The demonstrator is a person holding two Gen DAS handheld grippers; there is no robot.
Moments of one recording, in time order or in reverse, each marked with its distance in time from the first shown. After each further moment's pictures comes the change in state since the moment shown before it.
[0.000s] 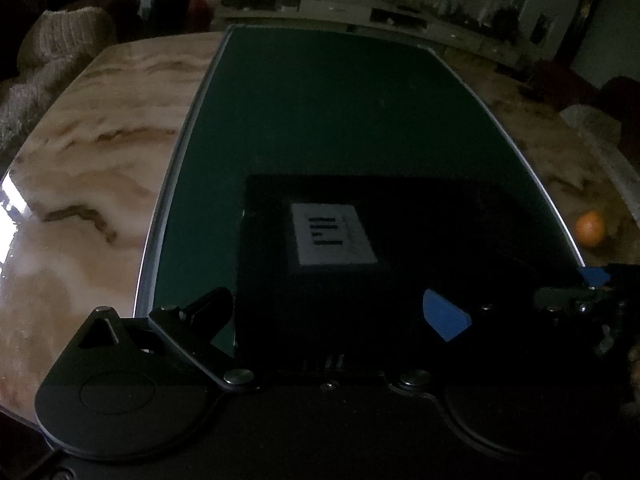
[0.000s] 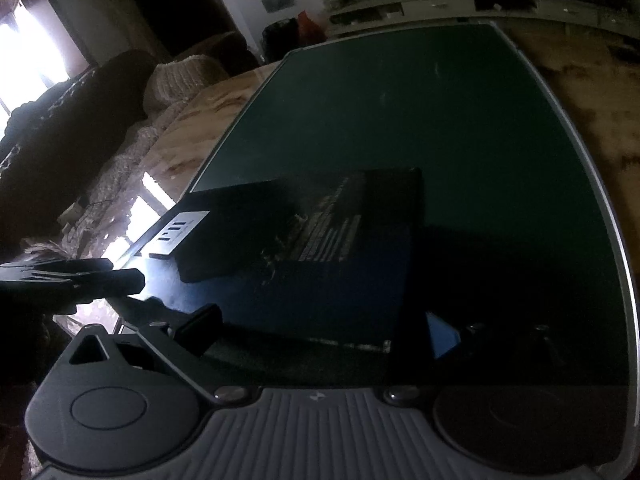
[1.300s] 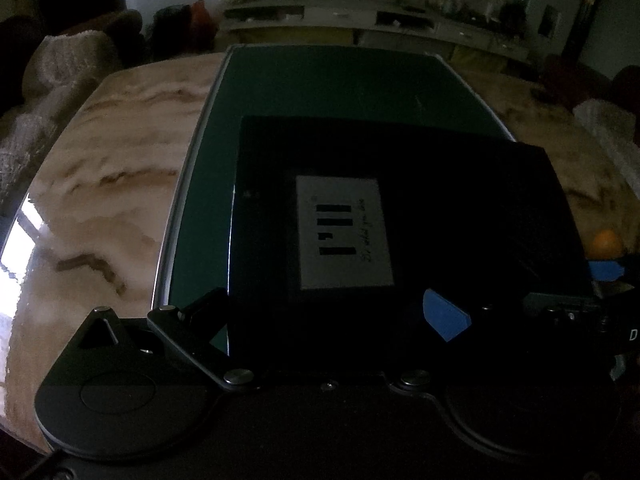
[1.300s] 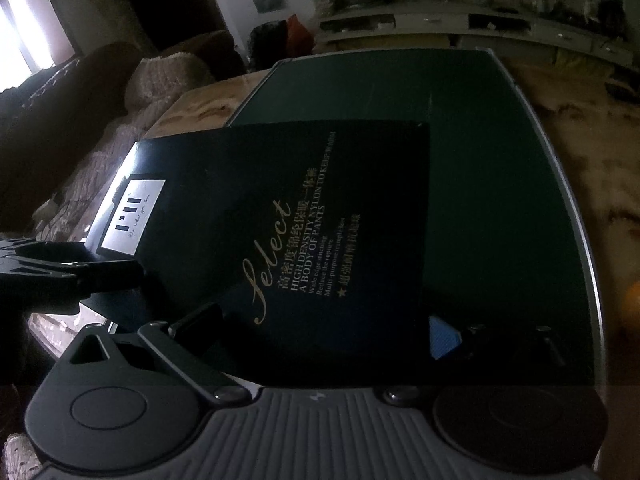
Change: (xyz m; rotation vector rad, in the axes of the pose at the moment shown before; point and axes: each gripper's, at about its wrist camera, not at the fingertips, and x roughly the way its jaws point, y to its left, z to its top) left arm 0.007 -0.021 0.045 0.045 -0.006 0.070; right arm 0.009 0.018 0.042 -0.062 -0.001 -0.101
